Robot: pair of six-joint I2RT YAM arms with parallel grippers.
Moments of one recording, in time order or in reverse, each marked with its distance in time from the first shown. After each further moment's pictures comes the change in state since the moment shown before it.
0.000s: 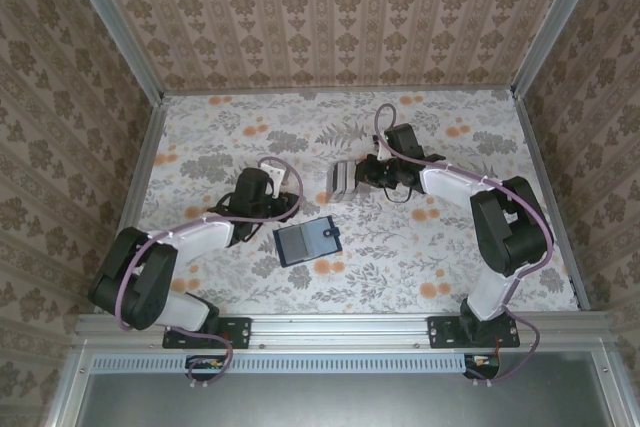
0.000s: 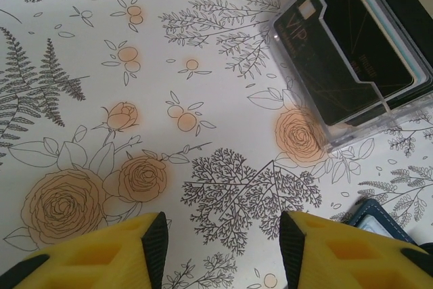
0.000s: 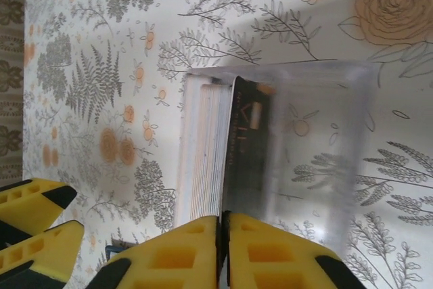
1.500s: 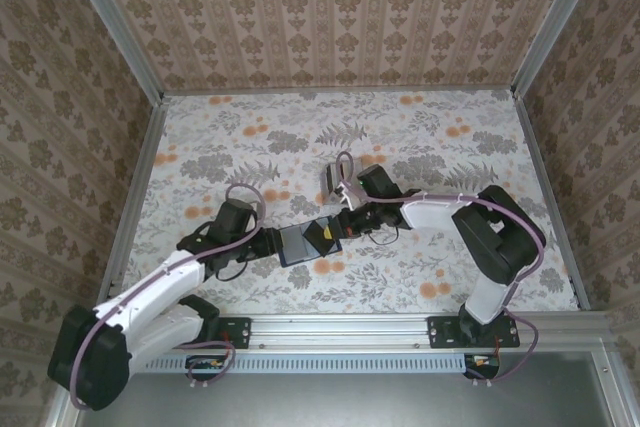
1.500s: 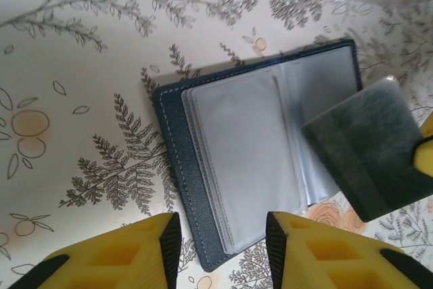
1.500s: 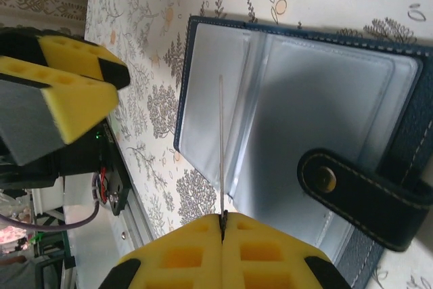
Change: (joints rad) left arm -0.037 -0.447 -0.150 -0.544 0.094 -0.499; right arm 0.227 -0.004 -0.216 0.129 -0.377 -0.151
